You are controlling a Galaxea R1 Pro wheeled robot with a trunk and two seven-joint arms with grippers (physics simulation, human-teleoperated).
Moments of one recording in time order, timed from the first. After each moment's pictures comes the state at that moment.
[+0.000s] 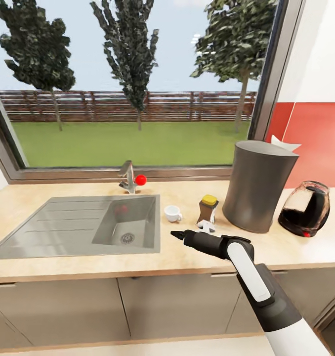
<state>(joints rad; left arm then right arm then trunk) -0.32 -0.07 -0.67 -0.03 0.48 -0.09 -0.06 -0.56 -0.05 0.29 -1.46 -1.00 0.85 -0.22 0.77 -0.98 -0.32</state>
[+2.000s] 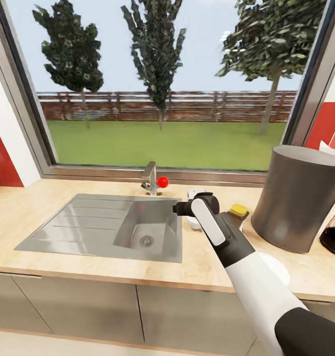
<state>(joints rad) -0.30 -0.06 -0.67 -0.03 0.48 0.01 -0.06 -0.94 0.13 0.40 -1.18 -0.77 0.99 -0.72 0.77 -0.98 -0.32</state>
